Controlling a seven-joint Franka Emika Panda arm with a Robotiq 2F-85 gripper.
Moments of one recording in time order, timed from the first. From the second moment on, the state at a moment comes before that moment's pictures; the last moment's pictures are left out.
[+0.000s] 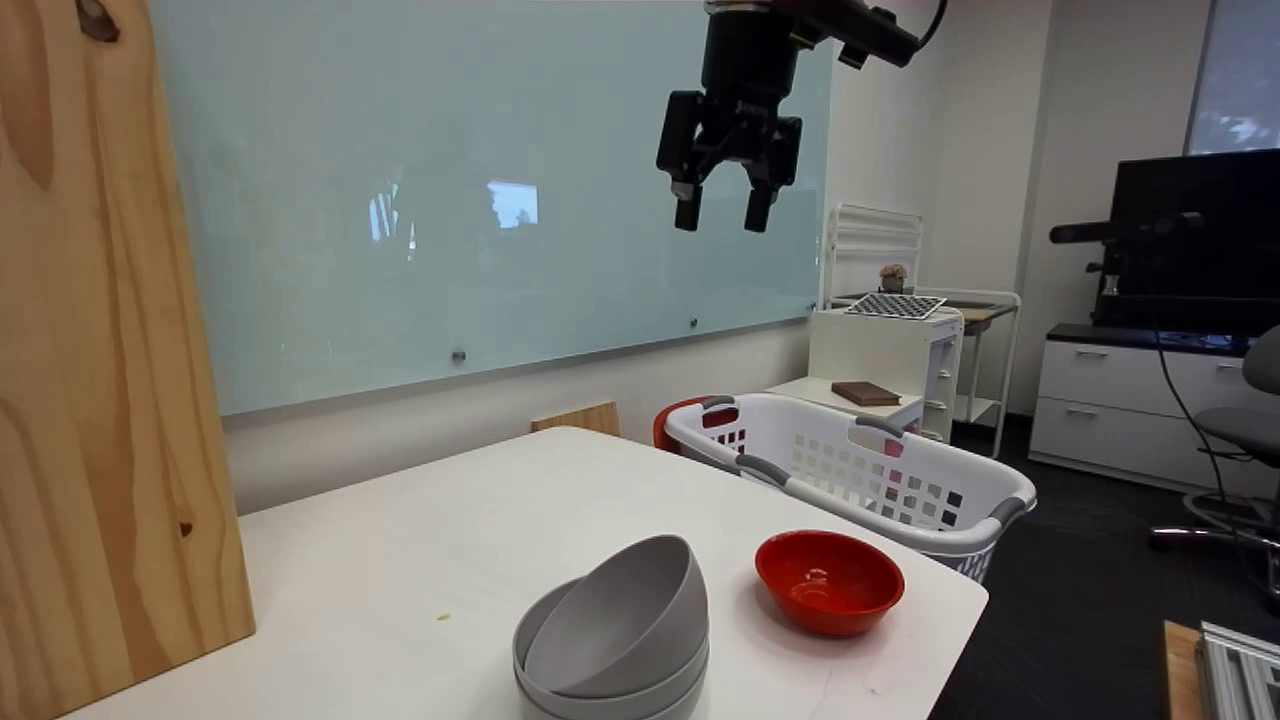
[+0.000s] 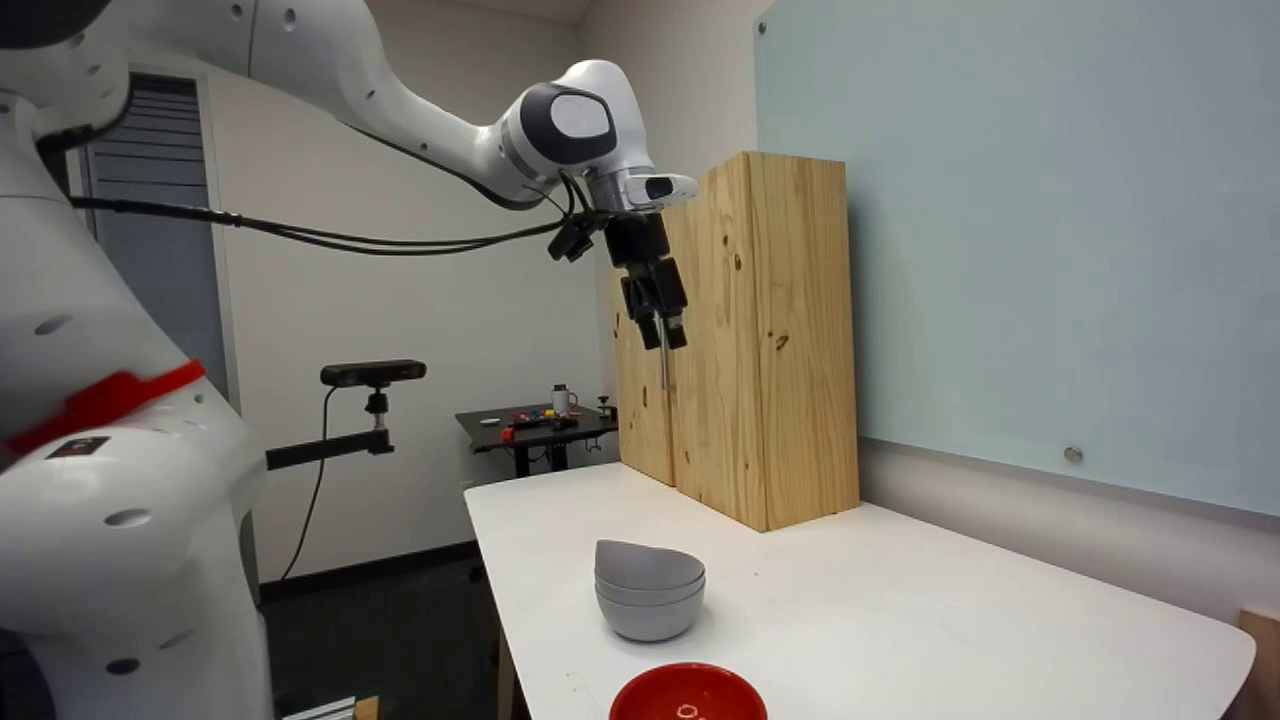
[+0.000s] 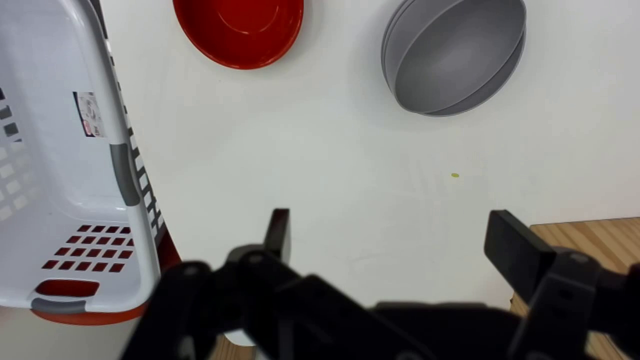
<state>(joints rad) 0.01 -0.42 0.21 -2.19 -0.03 1.99 0.35</state>
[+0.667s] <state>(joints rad) 0.01 -0.29 0.15 -2.20 -0.02 2.09 0.34</state>
